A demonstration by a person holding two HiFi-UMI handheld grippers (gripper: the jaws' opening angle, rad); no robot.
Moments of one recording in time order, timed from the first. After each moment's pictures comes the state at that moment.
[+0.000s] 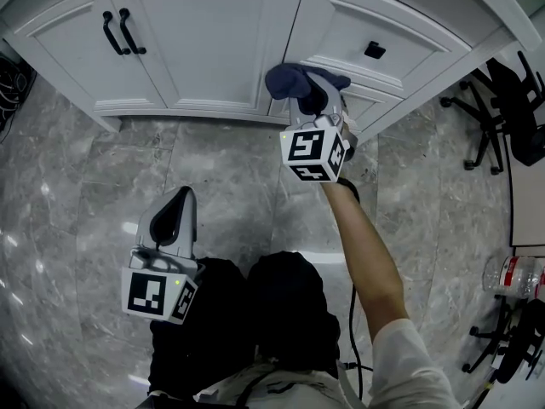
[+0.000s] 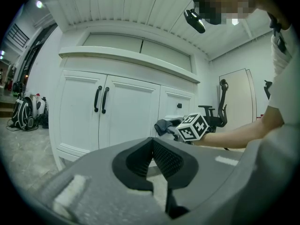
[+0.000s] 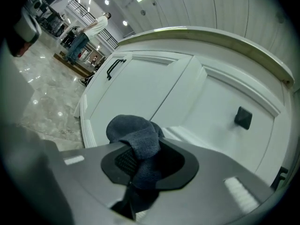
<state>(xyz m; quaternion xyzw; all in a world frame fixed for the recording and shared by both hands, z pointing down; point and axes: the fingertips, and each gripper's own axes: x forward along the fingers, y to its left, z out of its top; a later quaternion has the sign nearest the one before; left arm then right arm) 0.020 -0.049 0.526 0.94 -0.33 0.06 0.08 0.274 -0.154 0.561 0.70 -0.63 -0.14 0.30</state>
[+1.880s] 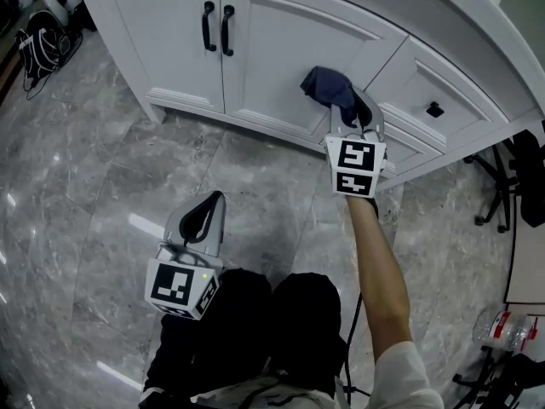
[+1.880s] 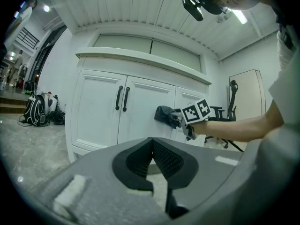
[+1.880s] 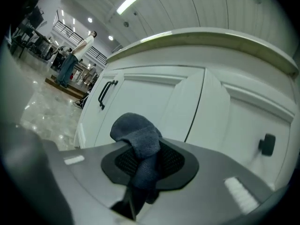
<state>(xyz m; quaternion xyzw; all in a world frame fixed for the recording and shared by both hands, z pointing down) -0.041 -0.072 0.542 0.92 -0.38 0.05 0.11 0.214 -0.201 0.508 0.70 -0.67 -0.11 0.20</state>
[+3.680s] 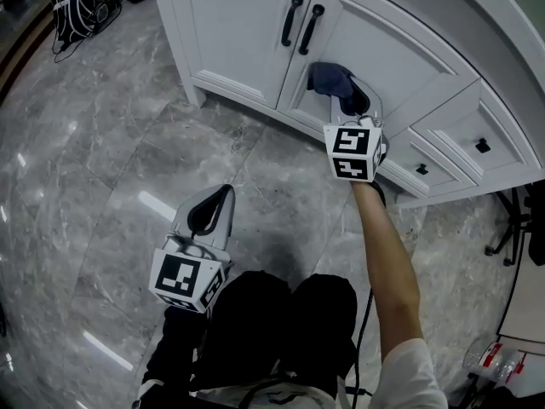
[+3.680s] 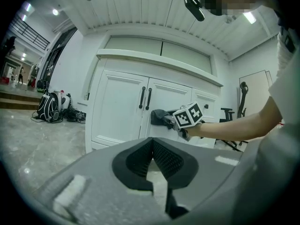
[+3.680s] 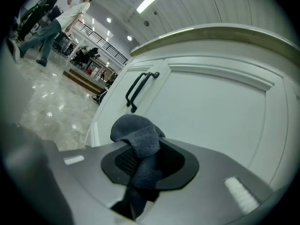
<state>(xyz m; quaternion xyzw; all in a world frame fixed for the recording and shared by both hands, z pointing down) -0.121 -0.095 0.561 0.89 -0.43 0.04 0.12 0.102 -0.277 0.545 0.64 -0.71 -0.14 0.25</state>
